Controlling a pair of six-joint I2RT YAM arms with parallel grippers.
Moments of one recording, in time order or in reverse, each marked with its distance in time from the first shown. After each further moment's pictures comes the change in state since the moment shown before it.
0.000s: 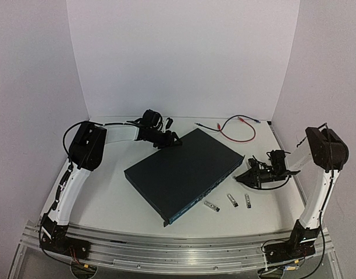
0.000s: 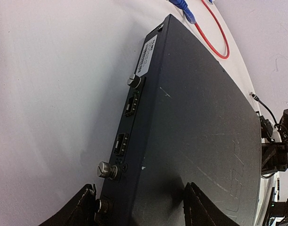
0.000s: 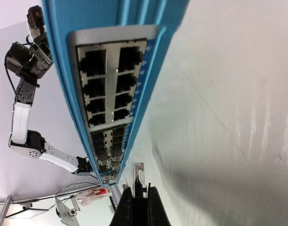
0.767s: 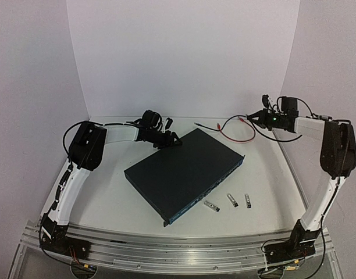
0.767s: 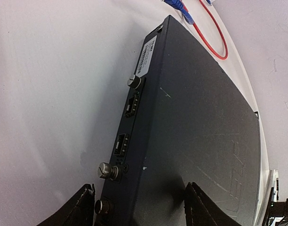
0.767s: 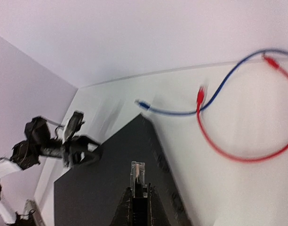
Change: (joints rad) left arm 0.002 -0.002 -0.017 0.029 0.008 -0.007; right arm 0.002 -0.116 0.596 -0.064 0.413 -0.137
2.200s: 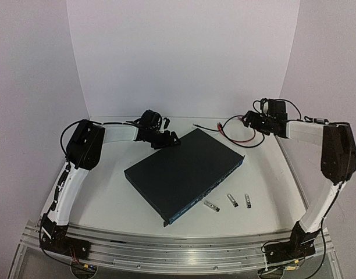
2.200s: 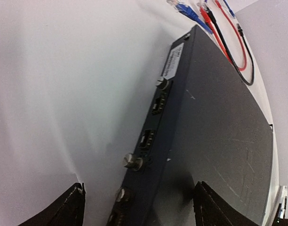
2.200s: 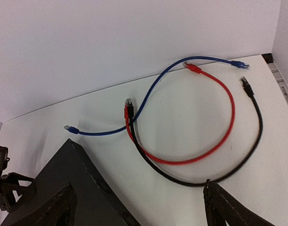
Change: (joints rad) left arm -0.007 -0.047 -0.051 0.002 -0.114 -0.039; right arm 0.156 -0.043 -0.090 0.024 0.617 0.033
